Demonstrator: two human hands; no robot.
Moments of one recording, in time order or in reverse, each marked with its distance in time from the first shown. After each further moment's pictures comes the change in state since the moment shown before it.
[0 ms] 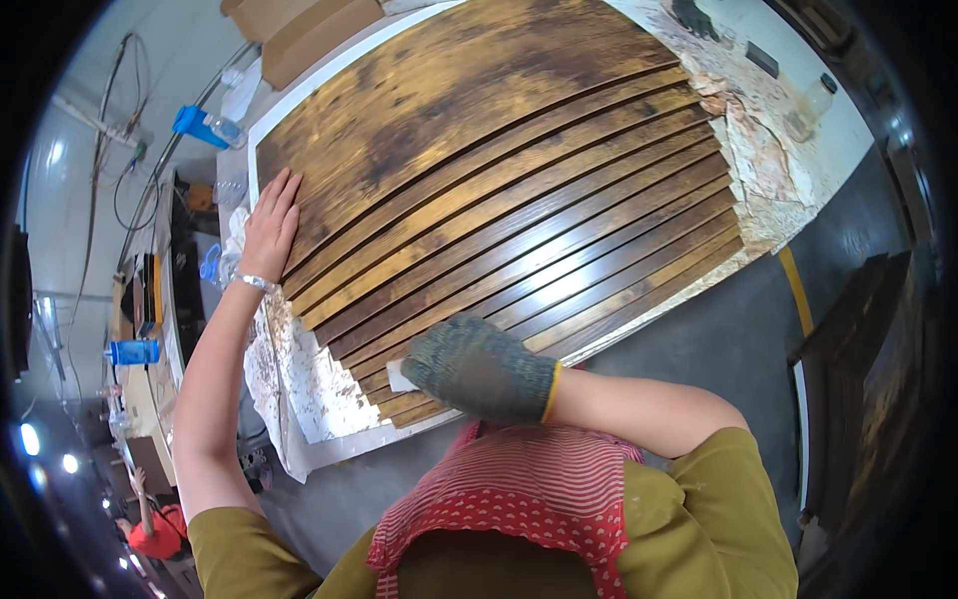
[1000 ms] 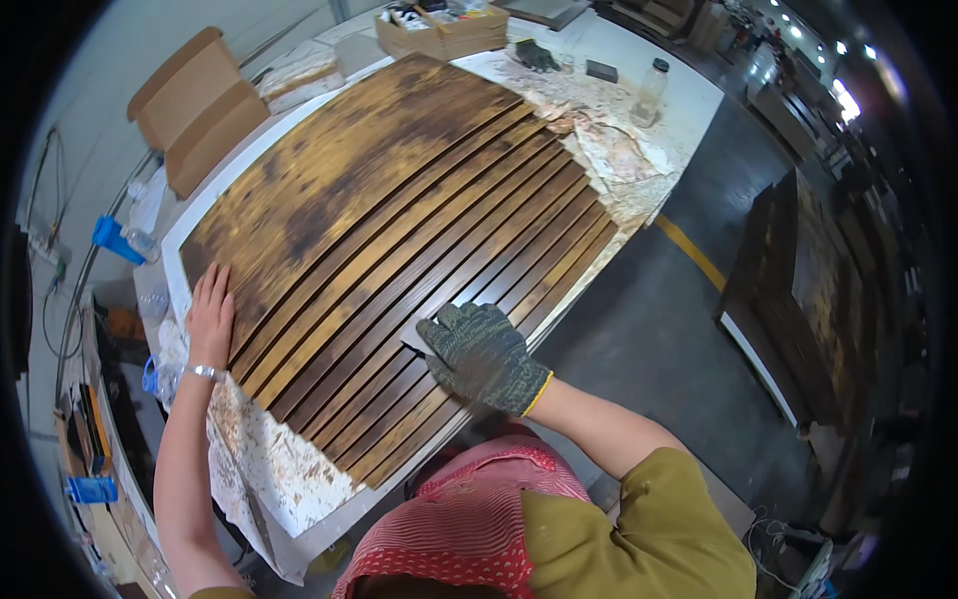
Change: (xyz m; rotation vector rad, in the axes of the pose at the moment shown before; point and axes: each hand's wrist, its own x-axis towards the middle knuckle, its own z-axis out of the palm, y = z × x) left_hand -0.001 -0.008 0.010 -0.029 0.024 -0.020; right_hand -0.044 -0.010 -0.018 -0.474 0.278 0.599
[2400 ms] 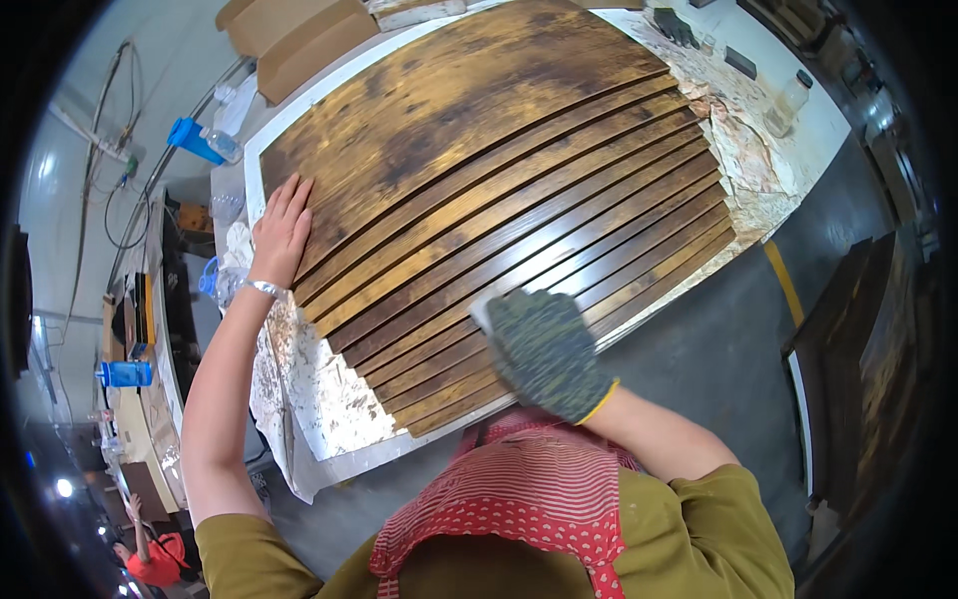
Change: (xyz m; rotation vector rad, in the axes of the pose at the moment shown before) left_hand -0.003 0.001 -0.007 0.007 -0.018 -0.006; right_hand 0.009 -0.025 0.013 0.067 0.002 -0.095
